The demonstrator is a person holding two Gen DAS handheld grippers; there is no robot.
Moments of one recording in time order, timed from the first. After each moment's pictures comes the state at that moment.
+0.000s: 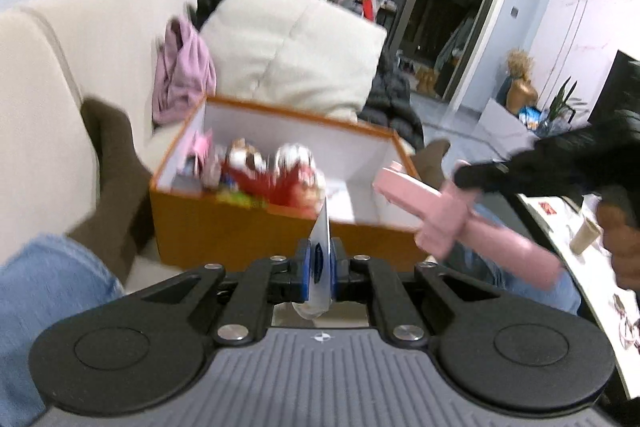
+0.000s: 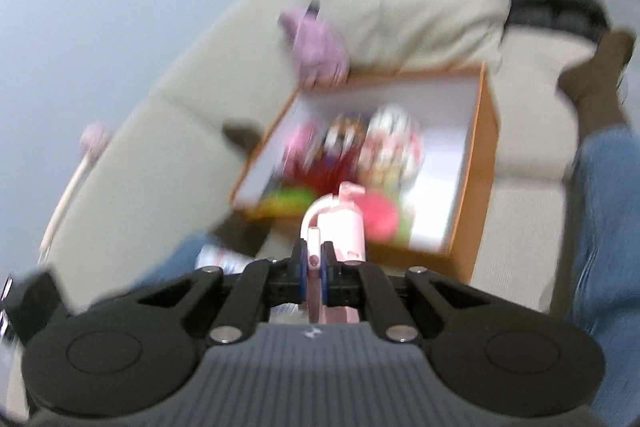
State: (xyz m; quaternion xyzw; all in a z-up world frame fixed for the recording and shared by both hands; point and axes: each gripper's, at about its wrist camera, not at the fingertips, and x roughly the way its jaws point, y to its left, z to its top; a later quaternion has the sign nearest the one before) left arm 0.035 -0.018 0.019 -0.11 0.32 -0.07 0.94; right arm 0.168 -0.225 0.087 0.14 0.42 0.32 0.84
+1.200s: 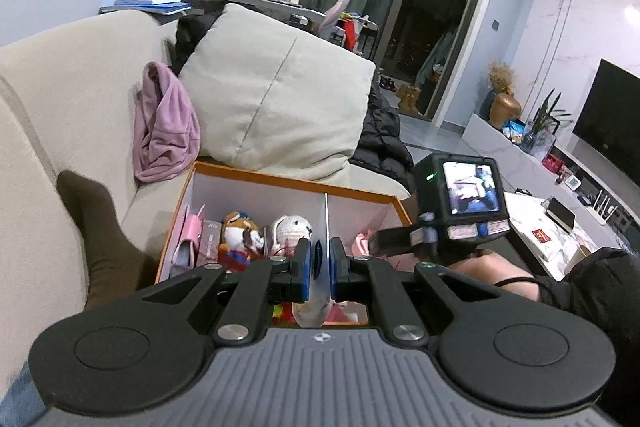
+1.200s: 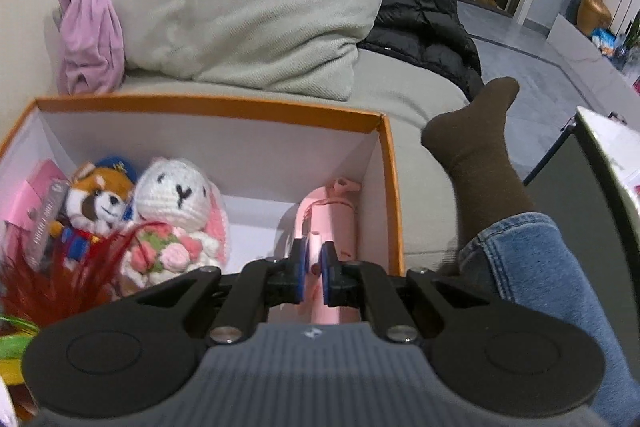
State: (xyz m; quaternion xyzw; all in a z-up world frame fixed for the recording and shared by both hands) left arm 0.109 0.009 0.049 -0.10 0.29 -0.10 0.94; right arm 0.295 -0.133 -0.012 -0.08 0.45 0.03 0.89
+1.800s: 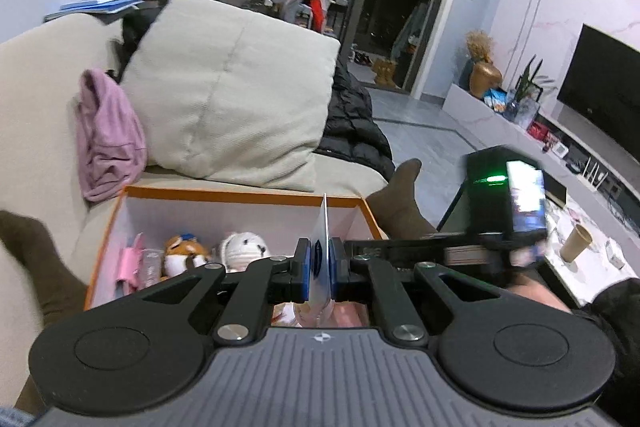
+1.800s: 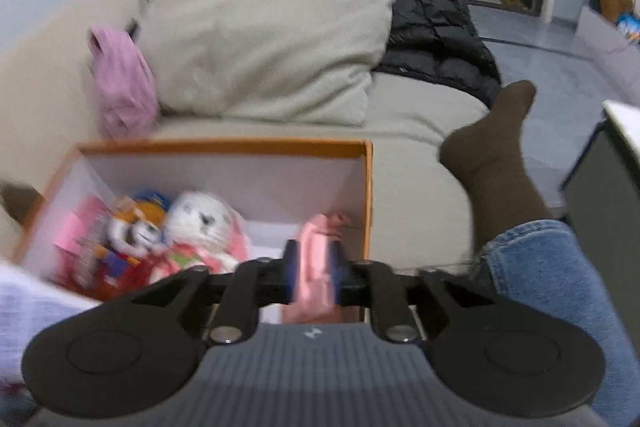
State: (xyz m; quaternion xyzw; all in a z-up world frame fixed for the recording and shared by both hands) left arm 0.177 -0.046 0.042 -0.06 0.32 -0.15 0.93; right arm 0.281 -0.191 0.014 0.05 0.39 0.12 0.91
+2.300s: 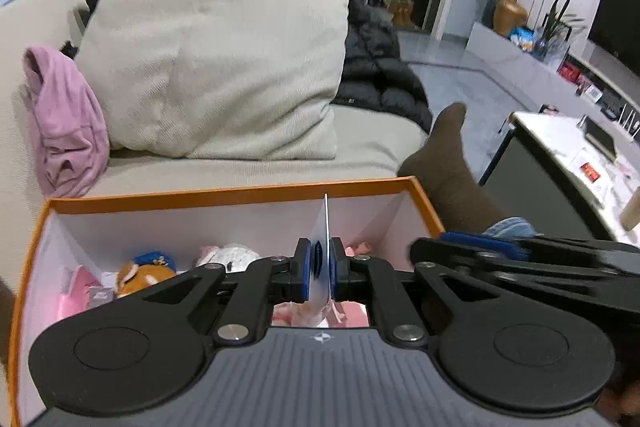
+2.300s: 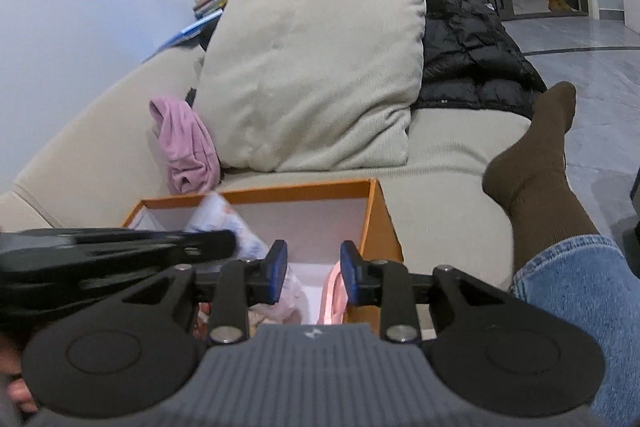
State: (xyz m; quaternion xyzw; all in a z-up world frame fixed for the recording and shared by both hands) left arm 0.291 -0.089 -0.031 0.00 0.40 -0.12 0.91; right arm 0.285 -0.234 0.004 0.13 0.33 0.22 0.91
